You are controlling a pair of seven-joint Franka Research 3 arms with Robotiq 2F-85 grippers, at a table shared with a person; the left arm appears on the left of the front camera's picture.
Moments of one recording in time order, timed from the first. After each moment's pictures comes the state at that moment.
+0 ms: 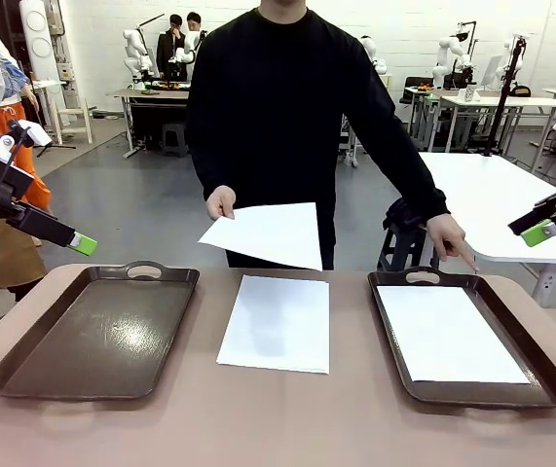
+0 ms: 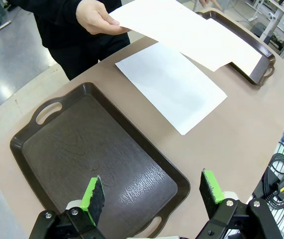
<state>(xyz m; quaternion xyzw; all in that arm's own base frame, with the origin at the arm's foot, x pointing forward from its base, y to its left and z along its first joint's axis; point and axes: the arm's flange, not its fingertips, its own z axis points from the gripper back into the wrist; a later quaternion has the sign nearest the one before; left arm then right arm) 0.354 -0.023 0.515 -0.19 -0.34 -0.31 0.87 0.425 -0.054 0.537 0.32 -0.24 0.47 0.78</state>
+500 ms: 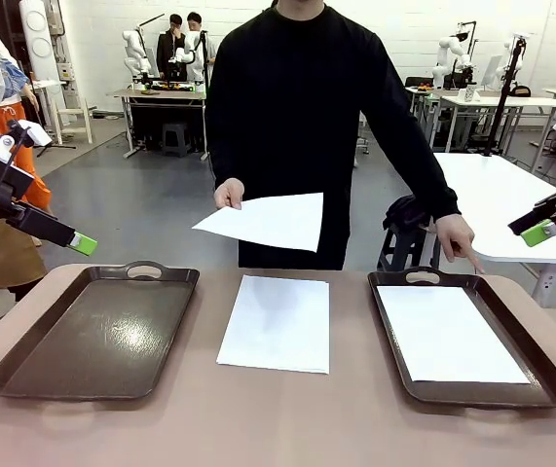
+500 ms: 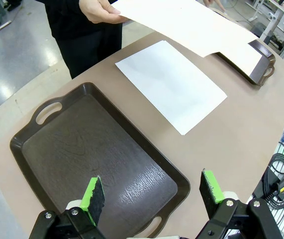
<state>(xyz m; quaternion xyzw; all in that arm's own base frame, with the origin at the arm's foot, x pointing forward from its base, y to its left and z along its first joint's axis) 0.354 -0.023 0.515 -0.19 -0.34 -0.31 0.87 0.425 -0.054 0.537 0.32 -0.24 0.47 0.78</state>
